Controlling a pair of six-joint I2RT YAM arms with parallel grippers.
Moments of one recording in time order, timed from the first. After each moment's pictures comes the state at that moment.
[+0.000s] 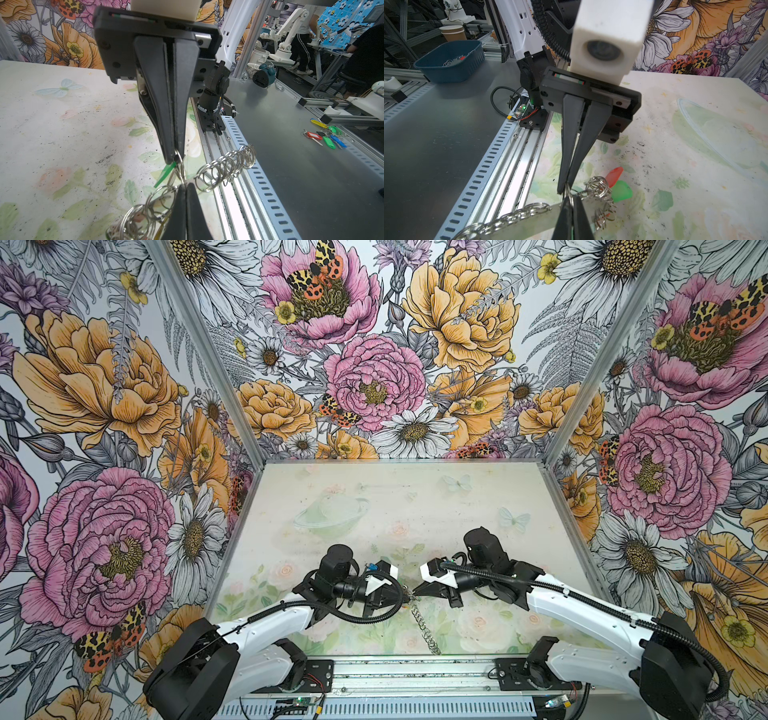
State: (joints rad) left arm -0.65 1.12 0.37 0.37 1.04 0.21; right arm 0.71 1.15 0.67 -0.13 -0.89 -0.52
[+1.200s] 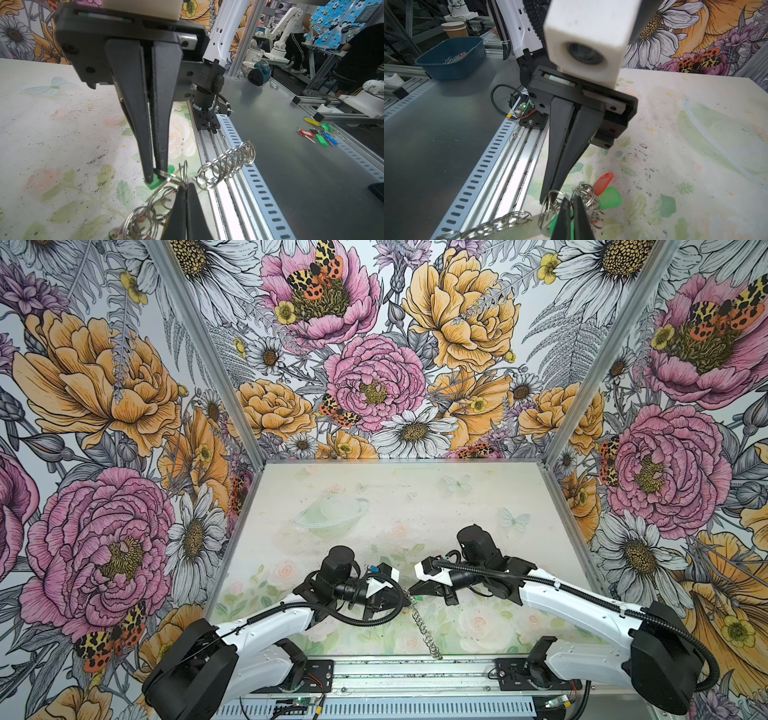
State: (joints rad) left arm -0.66 1.11 0.37 0.34 1.05 0.21; right arm 0.74 1.21 0.71 -0.14 -0.89 -0.54
